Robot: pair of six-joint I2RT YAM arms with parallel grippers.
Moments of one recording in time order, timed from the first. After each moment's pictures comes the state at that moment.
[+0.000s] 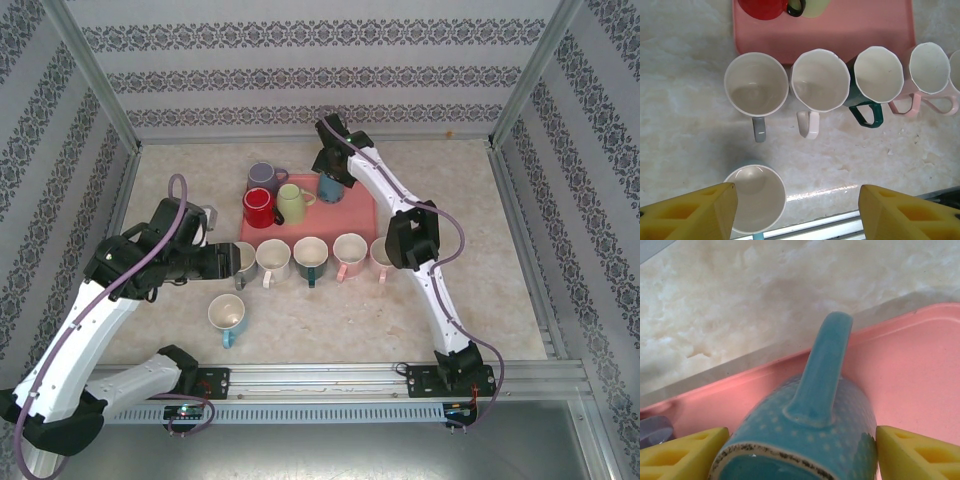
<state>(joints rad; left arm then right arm) -0.49 0.98 1.34 -1.33 0.00 -0.51 0.45 2.58 2.56 -1.05 0.12 0.87</state>
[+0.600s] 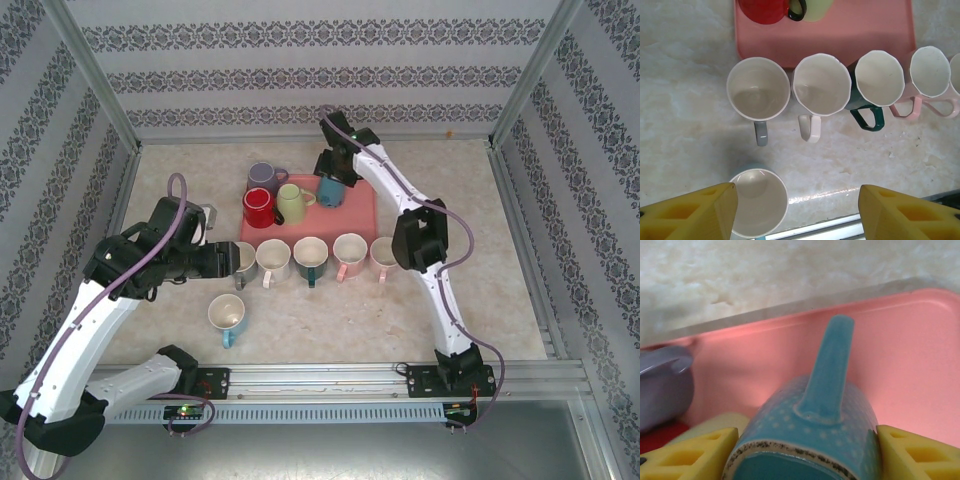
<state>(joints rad) -0.48 0.98 1.34 -1.32 0.01 -0.50 0.44 2.37 2.38 -1.08 0.02 0.66</state>
